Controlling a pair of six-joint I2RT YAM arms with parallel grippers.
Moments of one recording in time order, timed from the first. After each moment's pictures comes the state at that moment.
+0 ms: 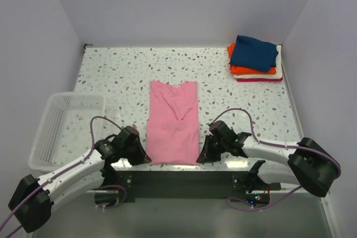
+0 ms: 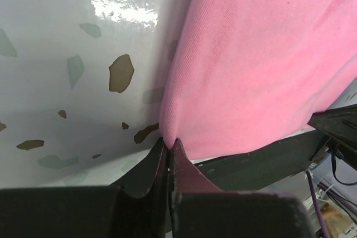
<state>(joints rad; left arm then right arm) -0.70 0.76 0.27 -0.57 0.15 -1.14 0.83 1.21 0.37 -0.18 -0.33 1.10</state>
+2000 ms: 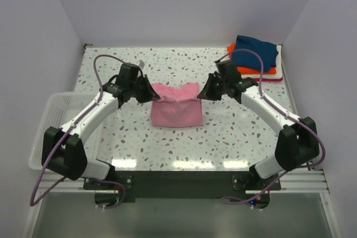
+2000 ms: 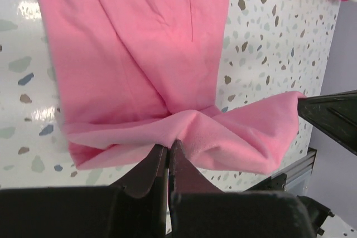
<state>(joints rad) -0.39 1.36 1.06 -0.49 0.23 -0.72 0.46 1.46 1.14 -0.51 -0.22 0.72</state>
